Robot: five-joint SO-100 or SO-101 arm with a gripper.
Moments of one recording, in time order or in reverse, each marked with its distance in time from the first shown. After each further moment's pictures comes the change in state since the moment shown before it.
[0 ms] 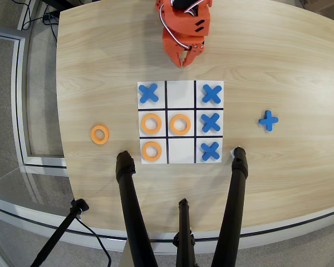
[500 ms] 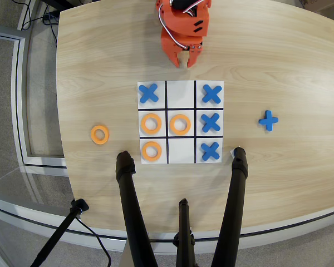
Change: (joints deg) arm 2.0 -1.3 -1.2 0.0 0.6
